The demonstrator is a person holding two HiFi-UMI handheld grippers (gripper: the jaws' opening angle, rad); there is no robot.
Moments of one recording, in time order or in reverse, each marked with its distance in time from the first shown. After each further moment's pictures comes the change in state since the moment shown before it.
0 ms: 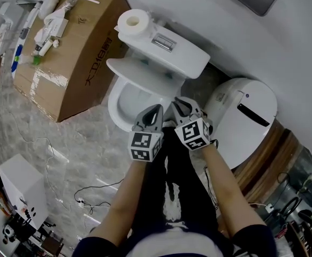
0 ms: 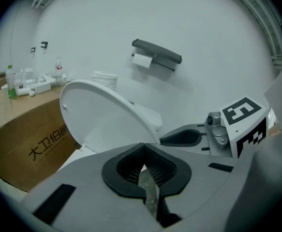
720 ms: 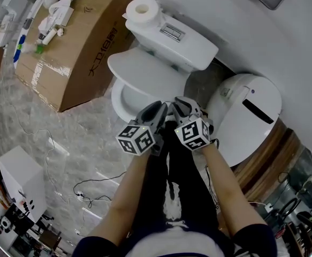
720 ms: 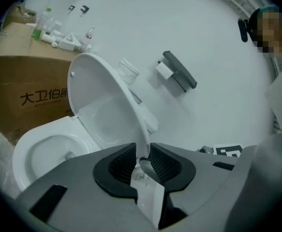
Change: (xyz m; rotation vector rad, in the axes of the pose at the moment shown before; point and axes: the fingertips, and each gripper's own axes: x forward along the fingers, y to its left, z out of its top) left arm -0.023 0.008 -0.020 -0.449 -0.054 -0.160; right arm 0.004 0.047 -0.014 -0.044 0.028 0.061
